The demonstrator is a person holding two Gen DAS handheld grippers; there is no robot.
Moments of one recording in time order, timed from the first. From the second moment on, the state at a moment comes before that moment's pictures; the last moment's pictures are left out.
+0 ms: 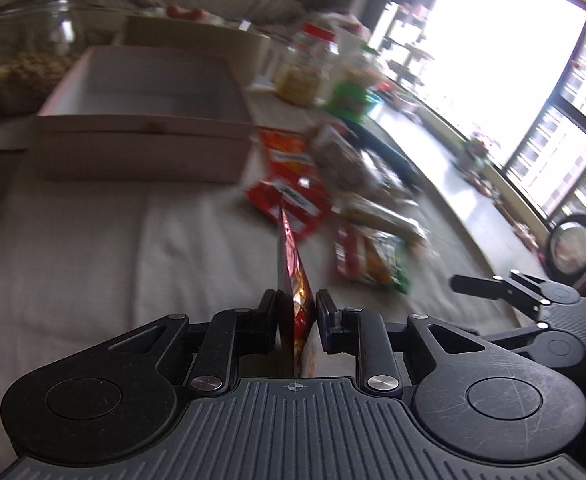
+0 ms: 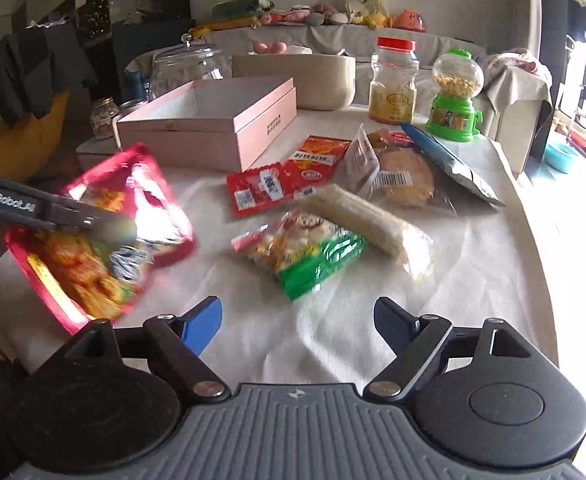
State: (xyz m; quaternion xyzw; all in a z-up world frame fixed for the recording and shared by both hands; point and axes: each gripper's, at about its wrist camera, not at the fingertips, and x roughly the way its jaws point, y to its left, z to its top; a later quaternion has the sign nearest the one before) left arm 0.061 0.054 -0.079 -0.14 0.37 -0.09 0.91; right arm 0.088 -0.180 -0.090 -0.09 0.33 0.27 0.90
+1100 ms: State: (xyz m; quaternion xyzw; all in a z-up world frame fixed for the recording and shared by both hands) left arm 0.048 0.078 -0.096 -0.21 0.39 -0.11 0.89; right arm 0.077 -0.134 -0.092 -0.22 0.35 0.39 0.82
